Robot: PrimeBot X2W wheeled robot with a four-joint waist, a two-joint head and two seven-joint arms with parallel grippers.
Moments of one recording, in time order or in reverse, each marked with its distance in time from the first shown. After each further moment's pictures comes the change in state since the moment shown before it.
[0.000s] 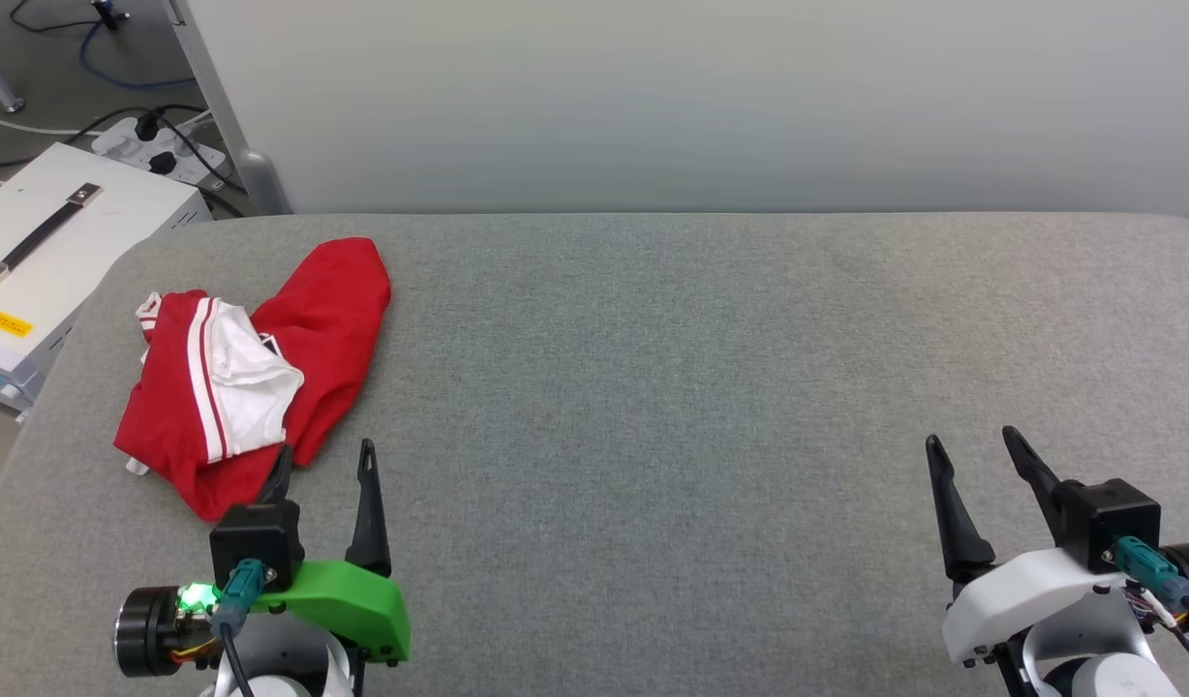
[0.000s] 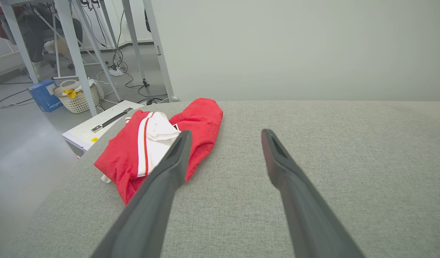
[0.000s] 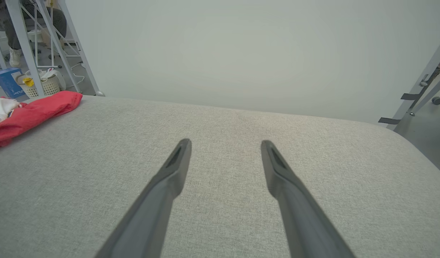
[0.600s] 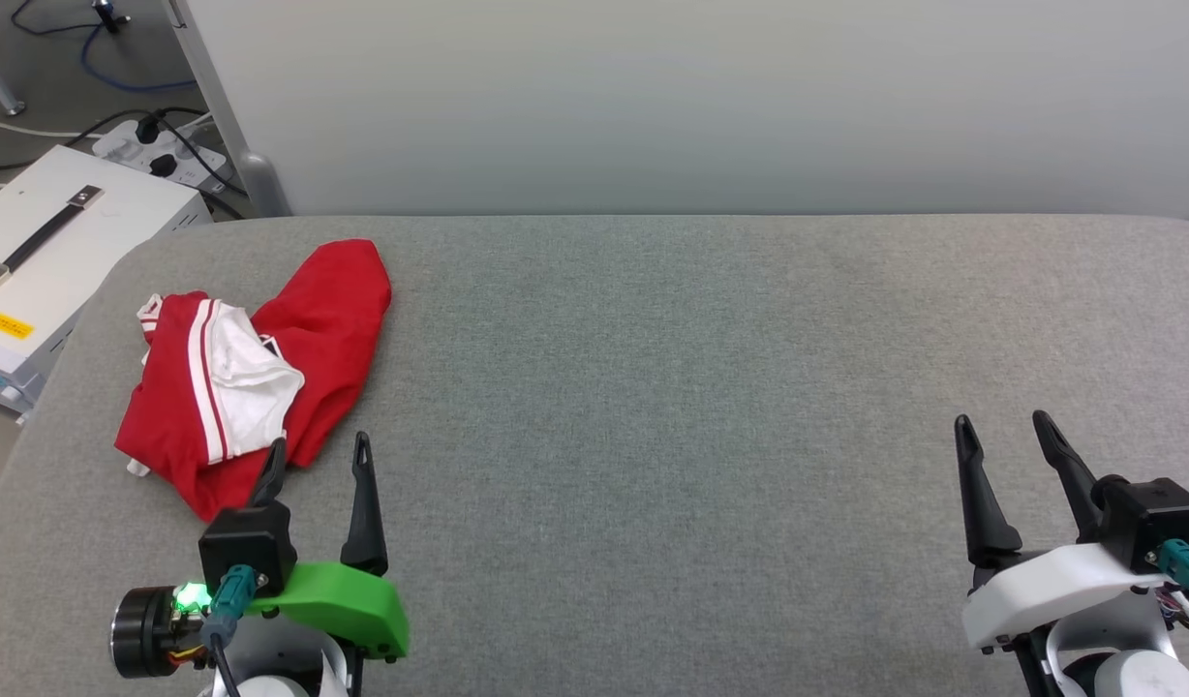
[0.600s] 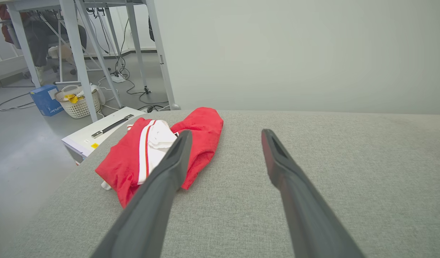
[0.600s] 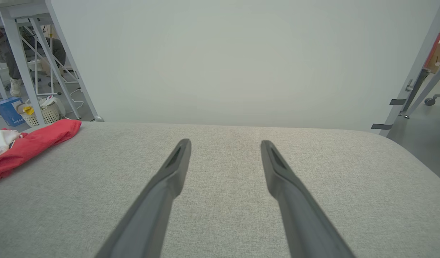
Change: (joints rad) left arm 0.002 0.000 0.000 -0.009 -0.019 0.009 -0.036; right arm 0.000 0.000 -0.029 -0.029 0.060 0.000 -0.039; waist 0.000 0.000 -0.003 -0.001
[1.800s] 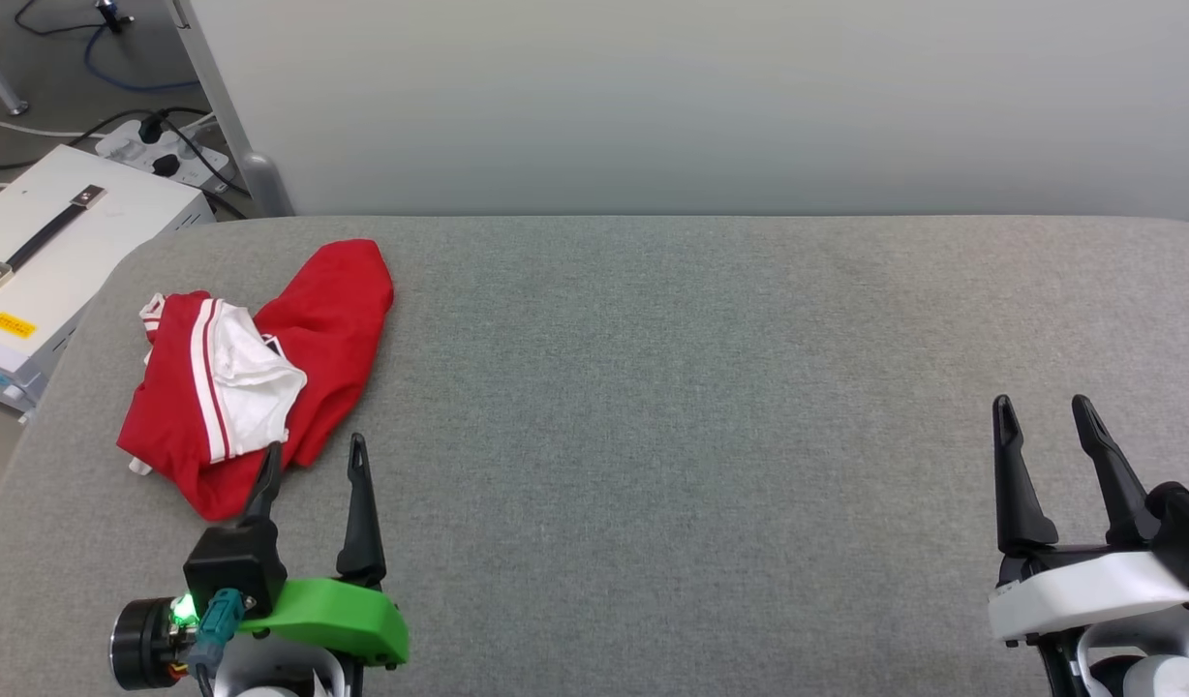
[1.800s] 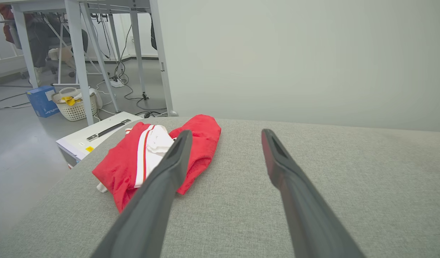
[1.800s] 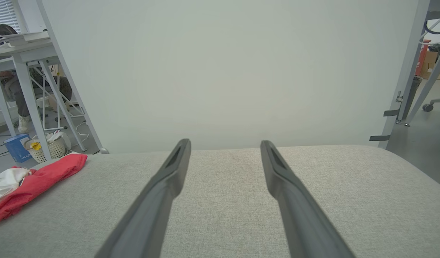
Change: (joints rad) left arm 0.019 0.000 -0.003 -0.002 -0.048 -0.001 -0.074; right arm 0.017 0.000 -0.028 -0.051 0.081 0.000 -0.072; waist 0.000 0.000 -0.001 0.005
